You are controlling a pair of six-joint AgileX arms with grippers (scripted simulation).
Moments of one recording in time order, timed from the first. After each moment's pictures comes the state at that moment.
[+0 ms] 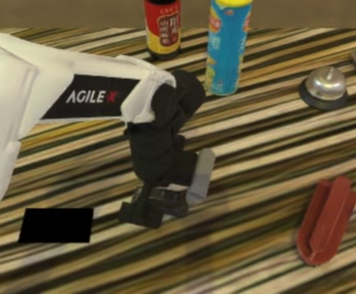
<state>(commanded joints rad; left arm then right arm) -0.64 2.17 1.45 -0.85 0.00 1.20 0.00 0.00 0.00 0.00 0.00 0.00</state>
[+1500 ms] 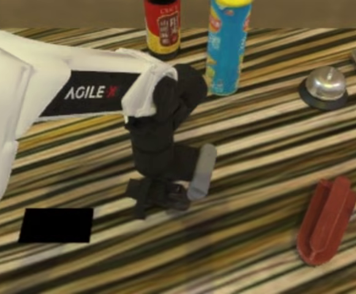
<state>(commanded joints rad) -0.64 2.16 1.49 -0.89 0.00 1.21 0.00 0.00 0.00 0.00 0.00 0.00</state>
